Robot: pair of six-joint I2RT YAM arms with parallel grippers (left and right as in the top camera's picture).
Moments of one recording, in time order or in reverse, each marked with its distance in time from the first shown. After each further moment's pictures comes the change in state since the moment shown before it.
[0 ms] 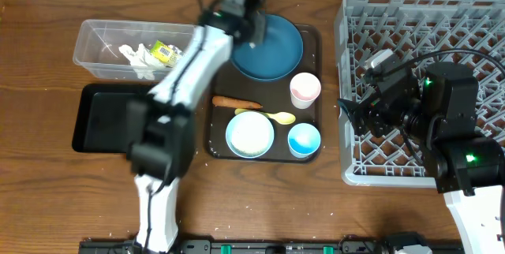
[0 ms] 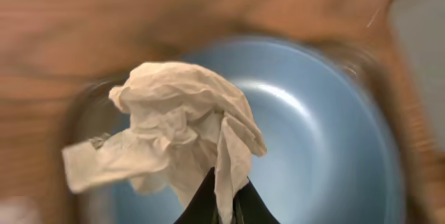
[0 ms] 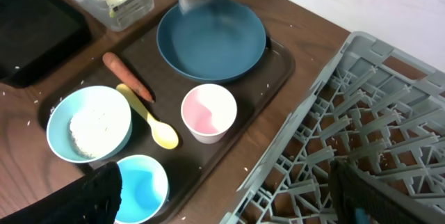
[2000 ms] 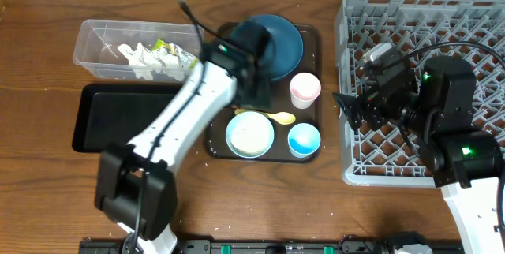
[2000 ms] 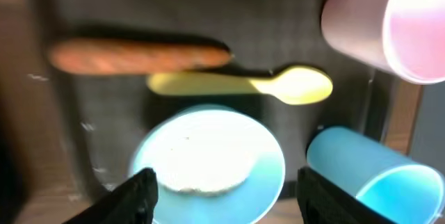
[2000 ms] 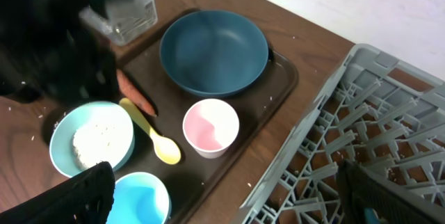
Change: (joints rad) left arm -0.181 -0.313 -0.346 -0.457 0.037 -0.259; right arm 0.000 0.030 0.001 0.061 -0.028 0.030
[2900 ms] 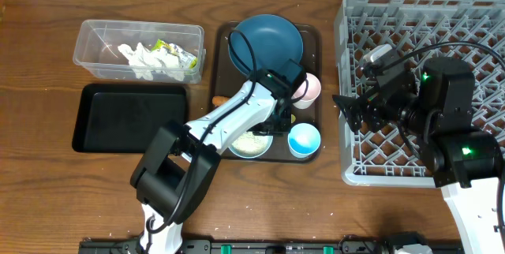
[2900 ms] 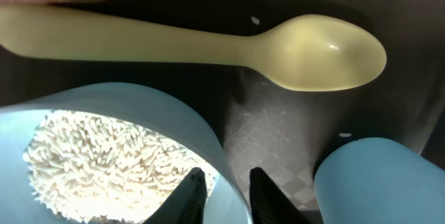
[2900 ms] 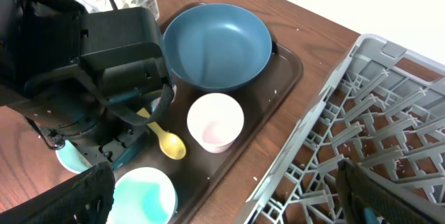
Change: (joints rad) left arm -0.162 0.165 -0.085 0.098 -0.032 -0.182; right arm 0.000 0.000 0.000 -0.022 -0.002 0.022
